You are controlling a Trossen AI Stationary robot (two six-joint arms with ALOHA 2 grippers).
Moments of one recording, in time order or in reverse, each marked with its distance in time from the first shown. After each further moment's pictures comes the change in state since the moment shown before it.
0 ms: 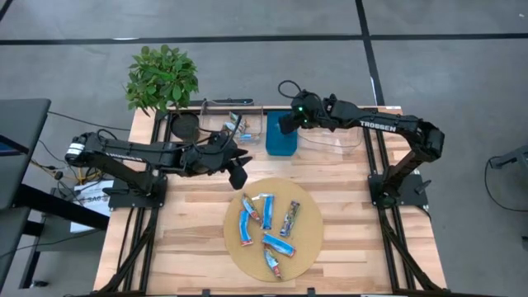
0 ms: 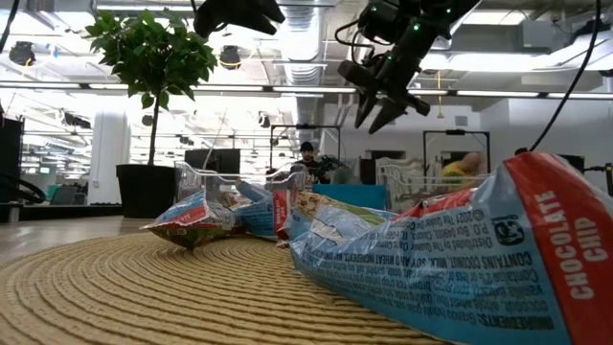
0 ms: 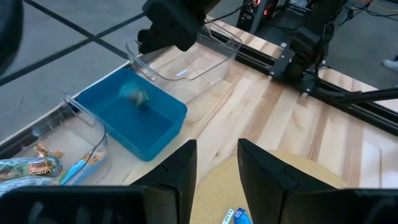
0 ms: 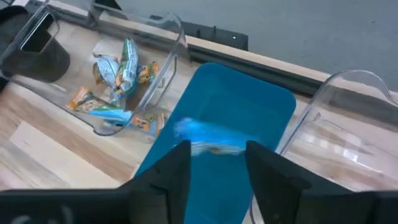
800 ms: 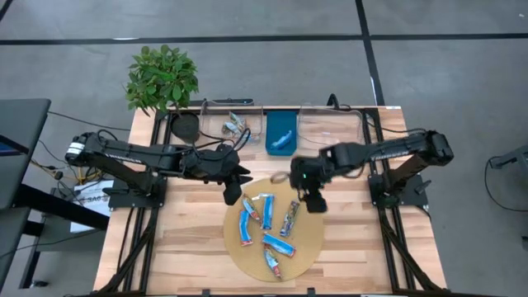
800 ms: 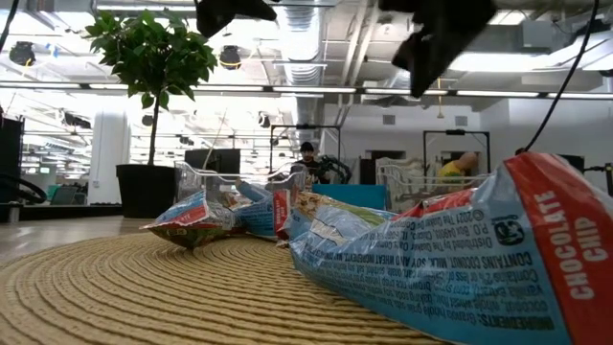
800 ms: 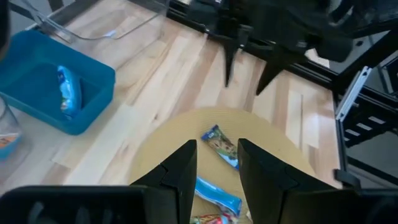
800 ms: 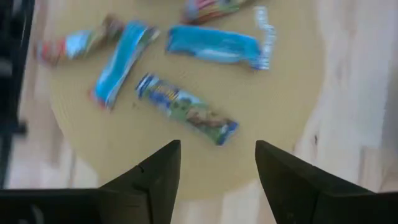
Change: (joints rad) left arm -0.036 0.000 0.000 -0.026 0.271 -0.008; right arm 0.528 -0.060 -0.002 -0.348 -0.378 -0.650
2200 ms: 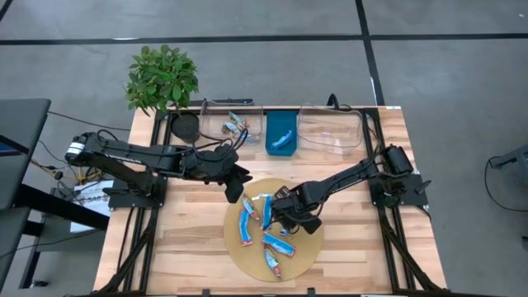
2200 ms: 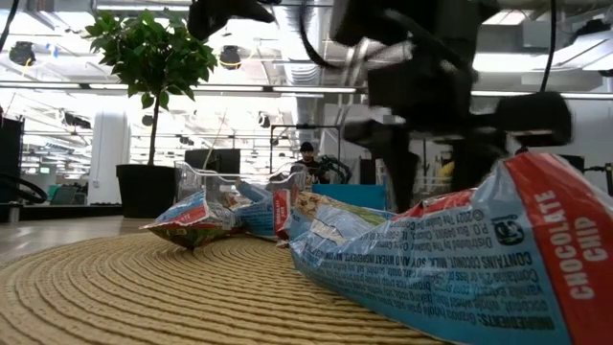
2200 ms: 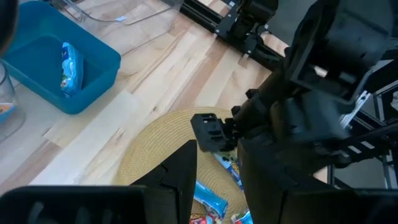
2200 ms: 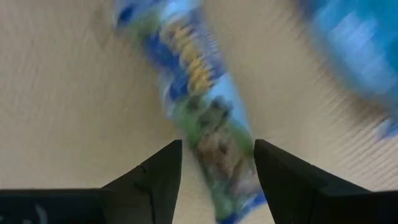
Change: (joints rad) left arm -0.007 0.000 -0.001 -0.011 -0.028 -0.155; right arm 0.166 0.408 0.001 0.145 0.145 -0.517
